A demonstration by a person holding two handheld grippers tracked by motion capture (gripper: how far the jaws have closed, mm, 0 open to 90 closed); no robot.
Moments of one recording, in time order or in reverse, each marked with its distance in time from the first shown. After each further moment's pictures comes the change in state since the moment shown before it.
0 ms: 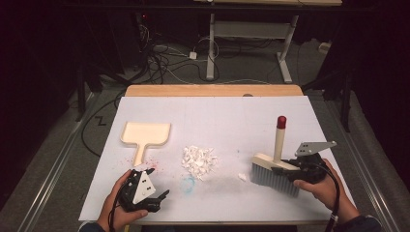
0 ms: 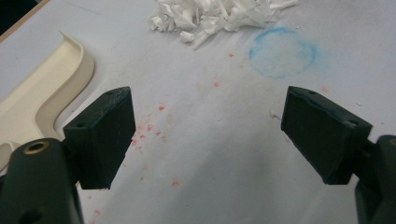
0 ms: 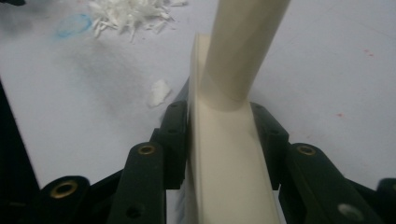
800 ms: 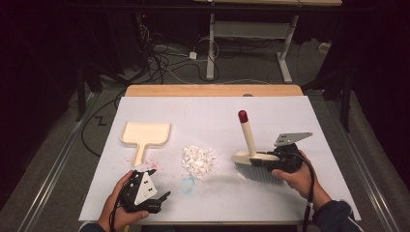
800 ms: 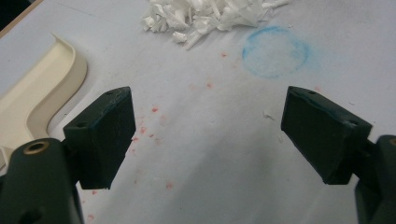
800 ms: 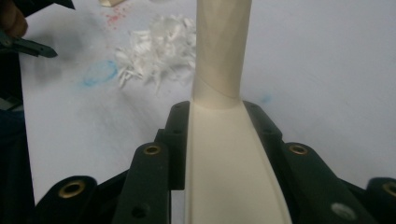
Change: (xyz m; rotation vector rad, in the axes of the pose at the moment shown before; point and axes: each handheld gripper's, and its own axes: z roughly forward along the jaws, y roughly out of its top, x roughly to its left) left arm -0.002 0.002 0.002 0.007 -0.013 0.013; right arm 0.008 0.033 0.047 -0.095 0.131 0.010
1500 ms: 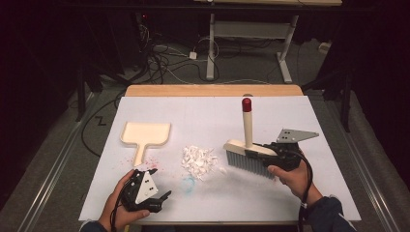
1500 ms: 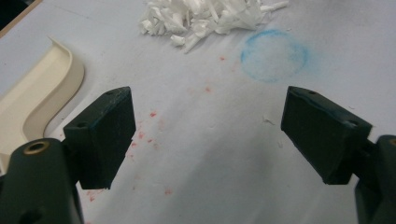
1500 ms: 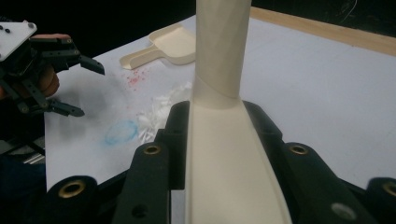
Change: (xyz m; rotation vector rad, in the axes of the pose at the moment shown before) left arm 0.000 0.002 0.002 -0.004 -0.009 0.006; right arm 0.018 0.018 -0.011 -0.208 -0.005 -0.020
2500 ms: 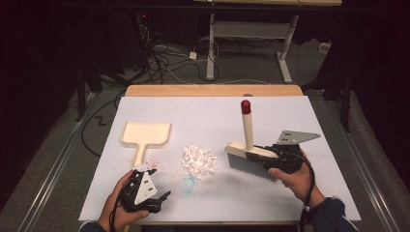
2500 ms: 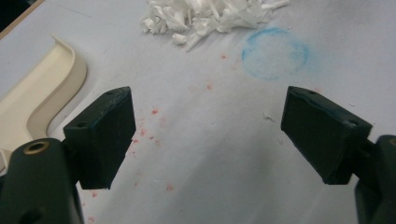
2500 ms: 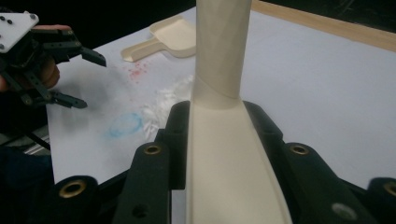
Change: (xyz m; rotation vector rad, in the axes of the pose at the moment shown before) left arm 0.000 -0.001 -0.002 0.001 0.007 -0.001; right arm 0.010 0.004 -0.009 0.036 -0.025 -0.008
